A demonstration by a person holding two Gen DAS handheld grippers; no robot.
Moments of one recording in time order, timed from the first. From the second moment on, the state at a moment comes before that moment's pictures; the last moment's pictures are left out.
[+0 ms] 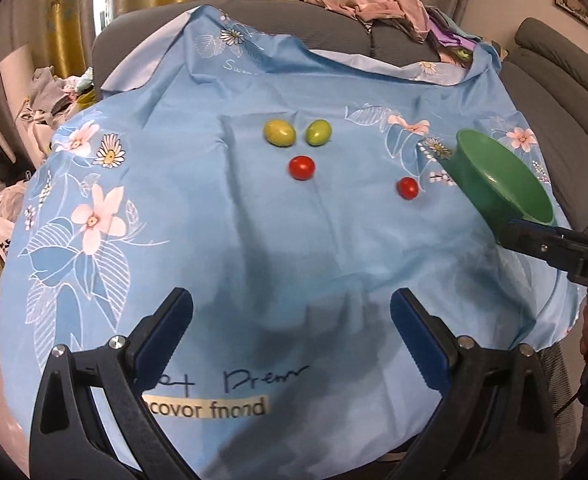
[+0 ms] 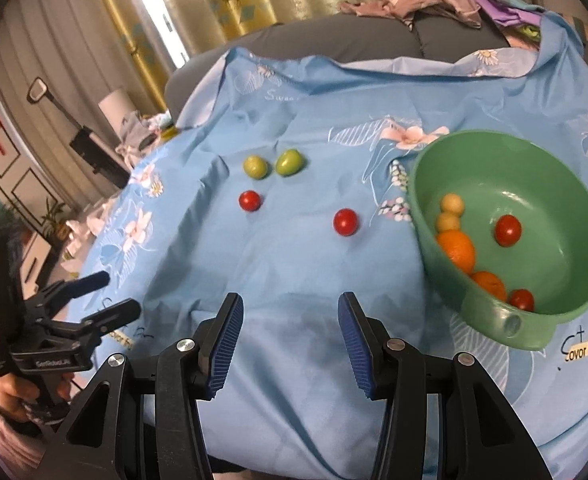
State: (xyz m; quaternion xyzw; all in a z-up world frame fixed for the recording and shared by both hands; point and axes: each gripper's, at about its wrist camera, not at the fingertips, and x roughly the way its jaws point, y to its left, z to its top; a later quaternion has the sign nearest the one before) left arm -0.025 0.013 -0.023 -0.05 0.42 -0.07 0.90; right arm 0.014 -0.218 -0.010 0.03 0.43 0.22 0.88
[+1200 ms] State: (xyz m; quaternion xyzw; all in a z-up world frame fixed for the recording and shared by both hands) left arm 0.070 0.020 -0.038 -0.04 0.42 -0.12 0.90; right arm 0.118 -0.176 -0.055 -0.05 0.46 0.15 0.87
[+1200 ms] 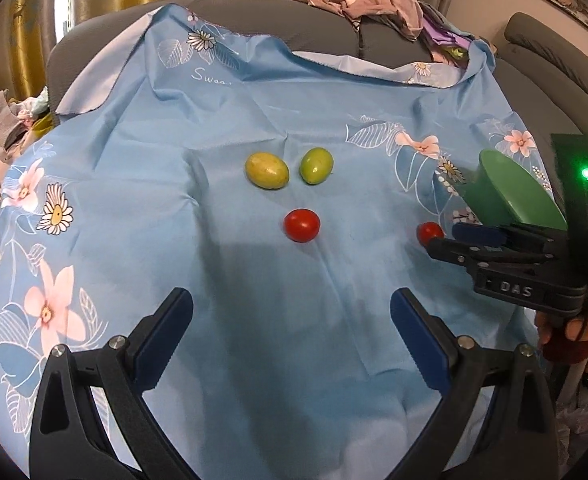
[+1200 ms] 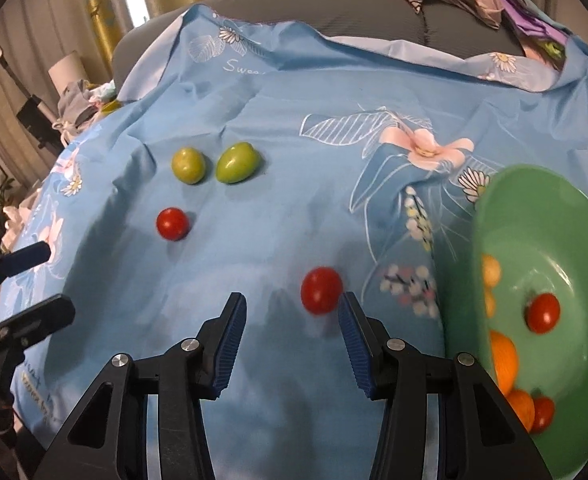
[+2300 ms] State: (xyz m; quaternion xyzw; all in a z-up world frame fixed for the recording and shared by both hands) left arm 0.160 -0.019 -0.071 0.01 0.49 -0.13 0.86; right arm 0.133 -0.191 -0.067 0.00 0.46 0.22 0.86
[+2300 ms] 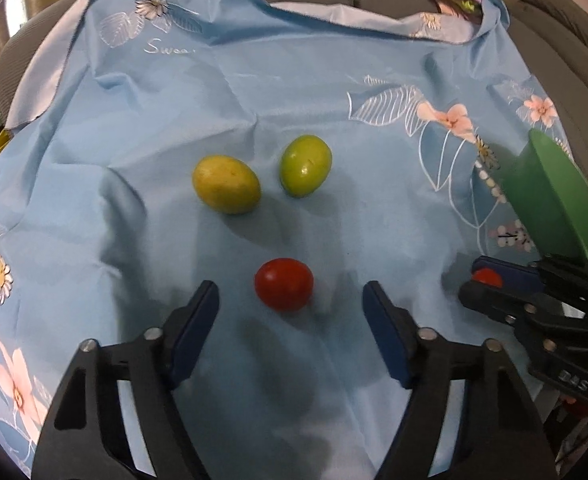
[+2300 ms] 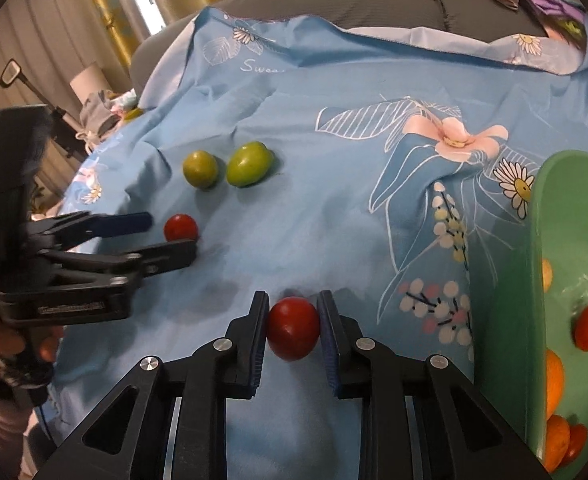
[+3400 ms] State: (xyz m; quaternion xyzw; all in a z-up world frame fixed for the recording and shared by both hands) left arm 0.088 -0.040 -0.020 0.03 0.43 -0.16 0.89; right arm 0.092 -0.200 -0.037 0.02 0.43 0.24 0.87
